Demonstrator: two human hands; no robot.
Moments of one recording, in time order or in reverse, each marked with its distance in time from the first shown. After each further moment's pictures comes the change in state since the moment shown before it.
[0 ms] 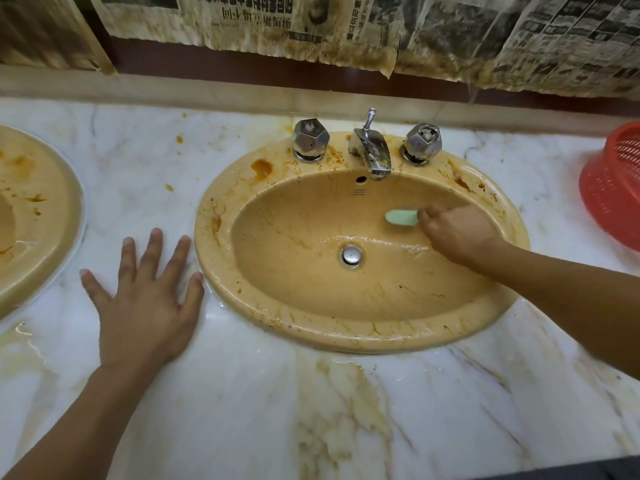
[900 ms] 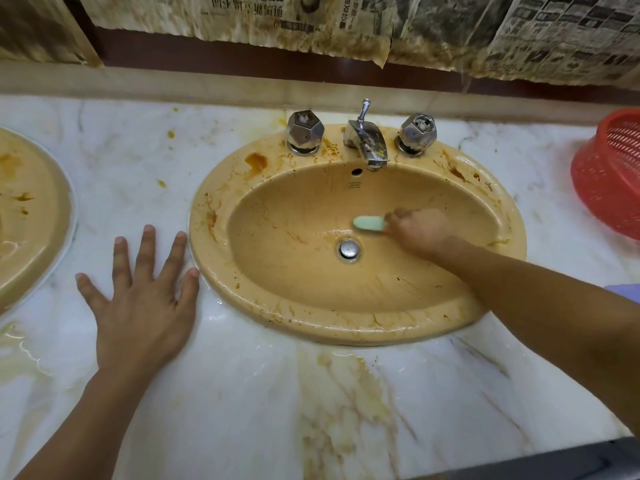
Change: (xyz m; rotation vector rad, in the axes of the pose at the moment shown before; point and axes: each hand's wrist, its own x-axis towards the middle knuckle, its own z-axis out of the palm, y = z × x) left_hand -0.005 0.001 0.002 -0.036 -0.030 -0.027; right_hand 0.020 -0.045 0.013 0.171 0.034 -0.009
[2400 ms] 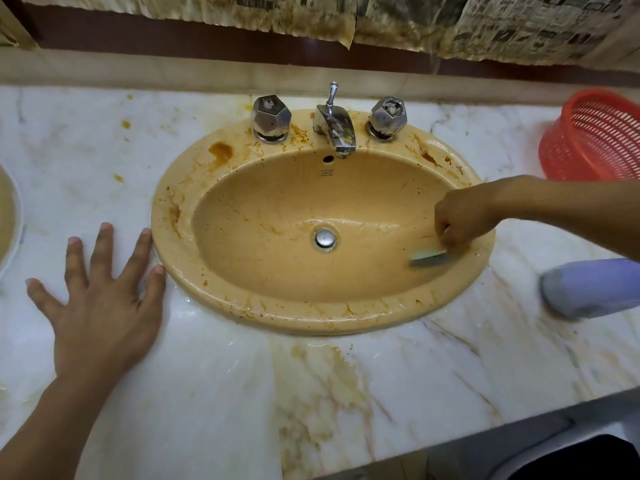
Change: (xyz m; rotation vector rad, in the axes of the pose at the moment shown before) left_hand 0.003 -0.007 0.004 -0.097 -0.015 0.040; right_hand -0.049 0.065 -0.106 0.035 -0.915 -0.067
